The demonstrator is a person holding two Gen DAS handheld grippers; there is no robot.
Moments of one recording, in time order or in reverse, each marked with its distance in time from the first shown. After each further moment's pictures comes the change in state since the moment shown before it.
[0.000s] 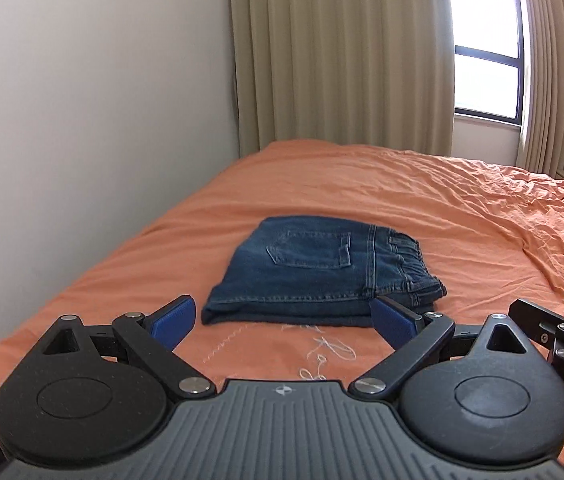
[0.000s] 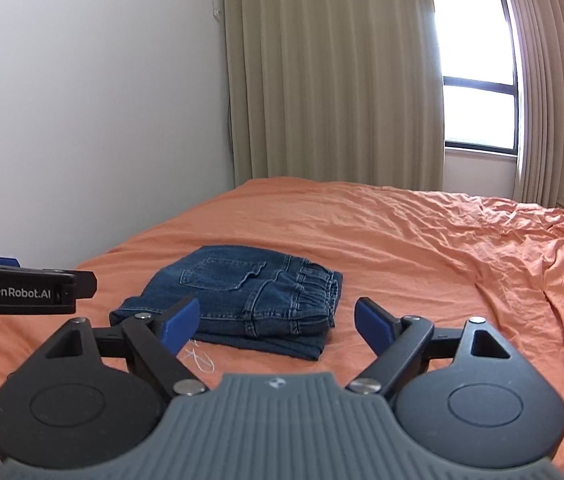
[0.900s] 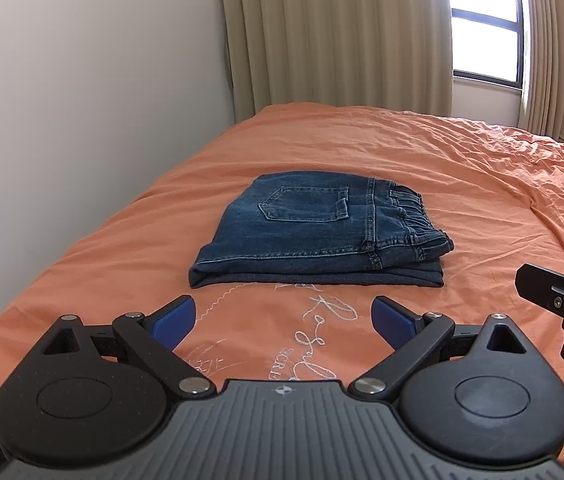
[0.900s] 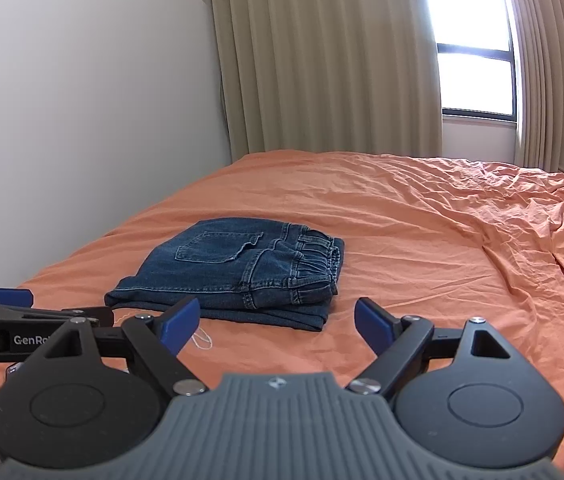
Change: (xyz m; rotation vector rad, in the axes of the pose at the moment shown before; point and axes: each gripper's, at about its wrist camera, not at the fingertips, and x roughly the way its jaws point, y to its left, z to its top) left arm 0.010 -0.011 -0.027 0.043 0.076 0.020; right arm 0.027 -0.009 -0.005 0.047 0.050 0.010
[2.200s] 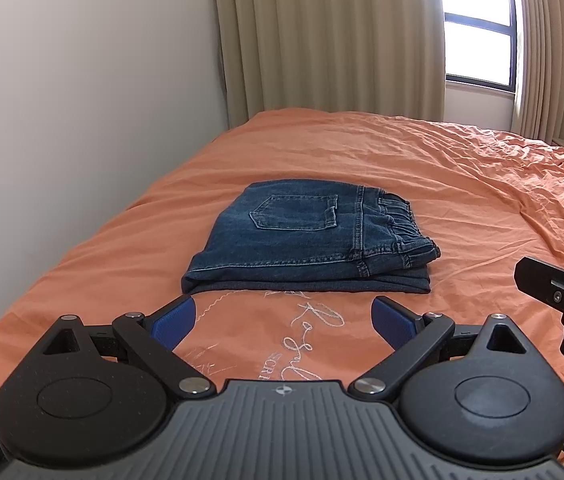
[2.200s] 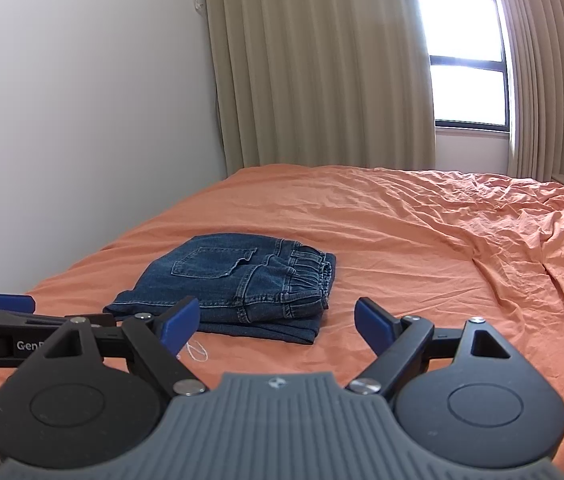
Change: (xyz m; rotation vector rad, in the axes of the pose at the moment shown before) left arm -0.009 -0.007 0.008 0.001 -0.010 -0.019; right arm -0.014 -0.003 0.007 0.003 -0.039 -0.017
